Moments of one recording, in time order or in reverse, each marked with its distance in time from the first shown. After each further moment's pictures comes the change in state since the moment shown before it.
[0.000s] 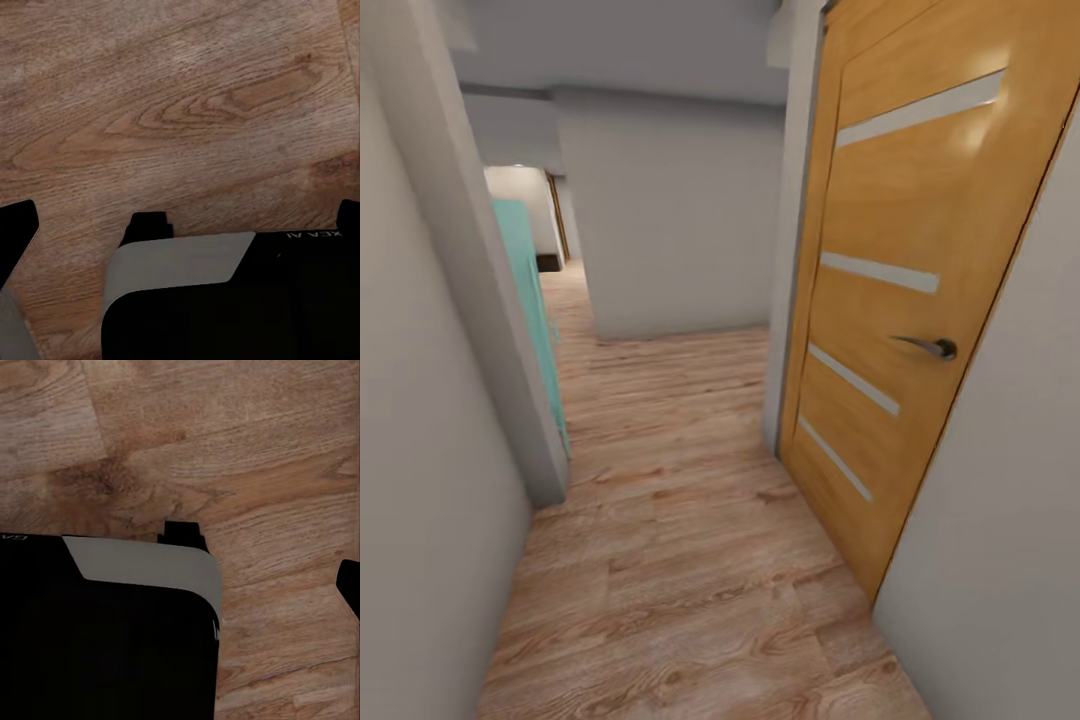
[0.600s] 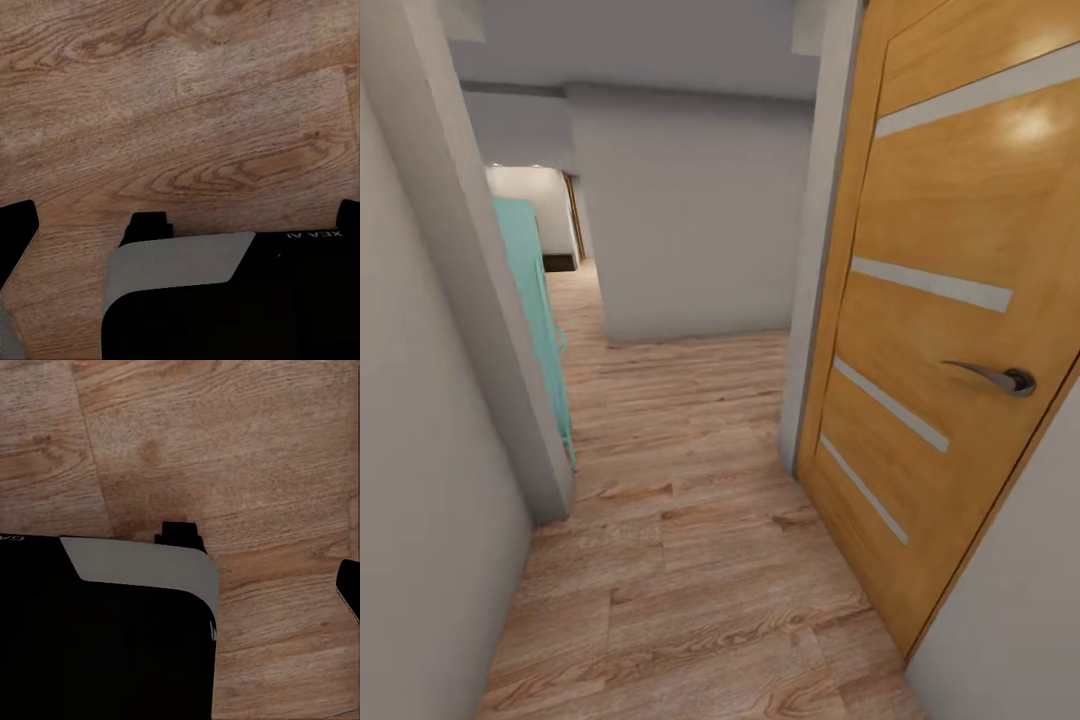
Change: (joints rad) left arm 0.000 0.000 0.000 0.000 0.000 0.000 0.000; right arm 0.000 -0.004 0.000 -0.001 -0.001 -0.001 0.000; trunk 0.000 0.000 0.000
